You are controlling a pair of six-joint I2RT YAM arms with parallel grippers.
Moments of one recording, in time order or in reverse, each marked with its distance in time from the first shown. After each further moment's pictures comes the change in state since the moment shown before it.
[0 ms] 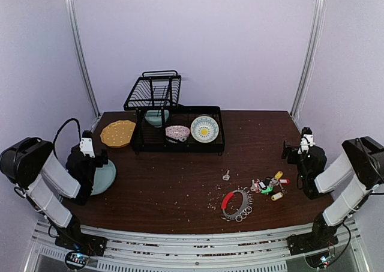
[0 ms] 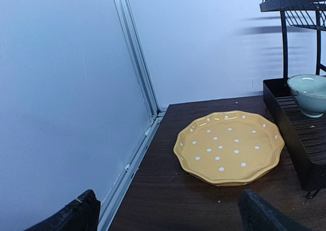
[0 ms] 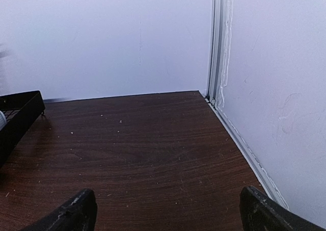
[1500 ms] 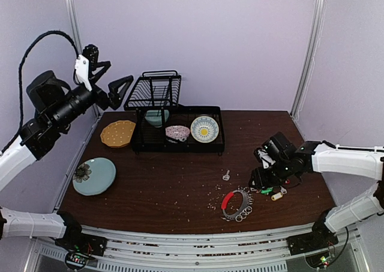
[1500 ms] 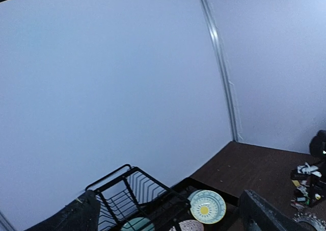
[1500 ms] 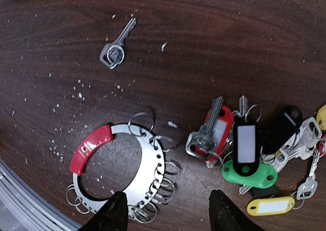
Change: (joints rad) left arm -0.438 -0.634 0.916 -1.335 0.483 0.053; right arm 0.563 -0.270 0.547 -1.831 -0.309 0.446
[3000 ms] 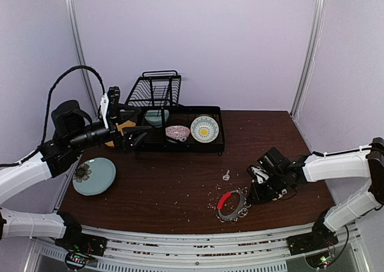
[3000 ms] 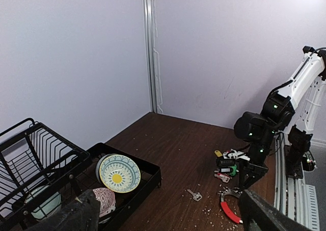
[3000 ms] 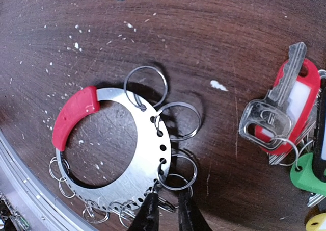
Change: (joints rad) left arm -0.001 -0.008 -0.300 0.106 0.394 -0.219; right arm 0.034 0.087 -0.144 0.176 -0.182 0.032
